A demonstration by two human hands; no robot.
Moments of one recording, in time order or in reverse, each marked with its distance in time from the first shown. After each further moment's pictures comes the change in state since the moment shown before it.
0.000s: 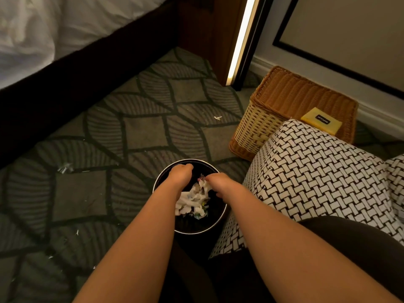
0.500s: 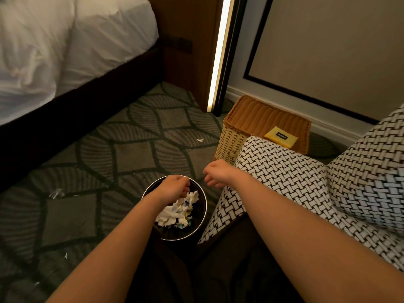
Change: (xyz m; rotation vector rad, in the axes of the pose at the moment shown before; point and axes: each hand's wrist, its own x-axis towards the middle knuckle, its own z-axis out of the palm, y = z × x) left_hand -0.095 0.016 0.001 0.286 -0.233 0.269; right_hand -0.095 -0.014 -0.084 -0.160 0.000 -0.284
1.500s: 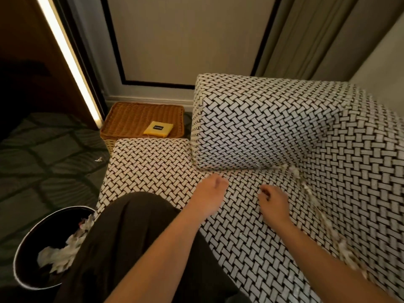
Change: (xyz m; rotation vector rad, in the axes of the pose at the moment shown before) left_hand -0.125 0.088 0.316 0.397 -0.430 0.589; right_hand -0.219 0.362 -0.125 0.051 1.122 0.284
